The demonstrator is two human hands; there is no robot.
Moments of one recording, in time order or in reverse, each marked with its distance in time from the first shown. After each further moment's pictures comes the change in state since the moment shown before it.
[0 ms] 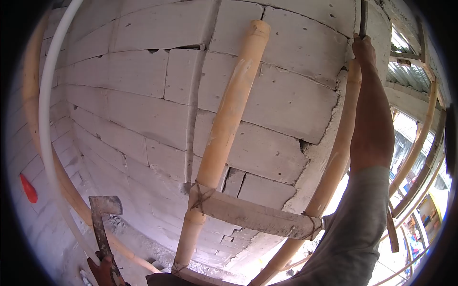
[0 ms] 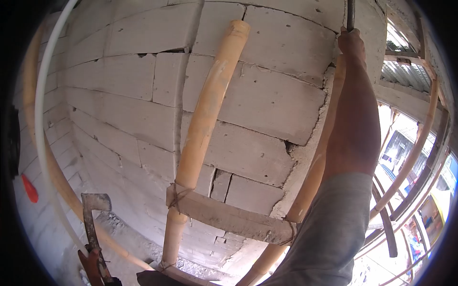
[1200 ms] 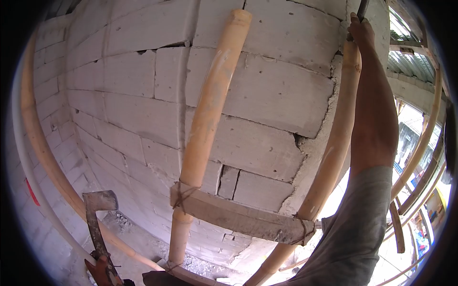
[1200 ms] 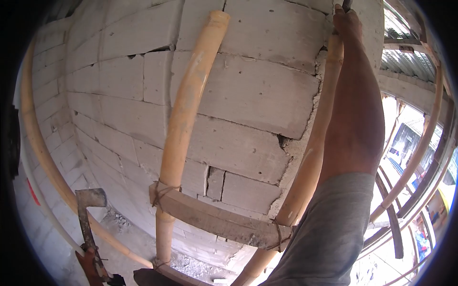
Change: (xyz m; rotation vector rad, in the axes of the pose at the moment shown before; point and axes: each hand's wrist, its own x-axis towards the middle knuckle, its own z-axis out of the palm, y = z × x) left_hand -0.041 0.047 0.024 0.074 -0.017 0.085; right_hand 0.049 0.039 0.023 0.261 -0.019 -0.048
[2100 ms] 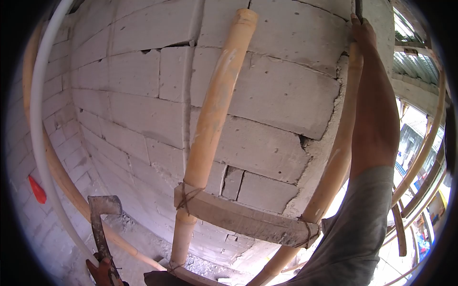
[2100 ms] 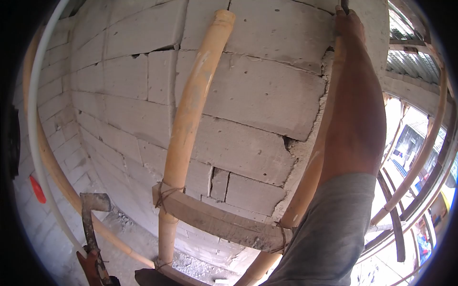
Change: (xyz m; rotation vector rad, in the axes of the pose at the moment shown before) left_hand -0.018 0.011 0.001 0.009 0.025 -0.065; right_hand -0.020 -0.009 0.010 -0.099 0.061 -0.043
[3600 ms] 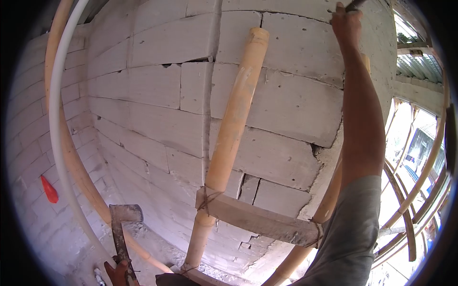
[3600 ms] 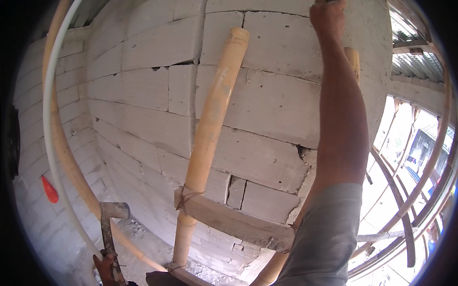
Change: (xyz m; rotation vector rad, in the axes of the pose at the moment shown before) left_hand -0.026 0.016 -0.001 0.035 -0.114 -0.051; right_hand -0.039 -0.093 0.006 0.486 0.250 -0.018
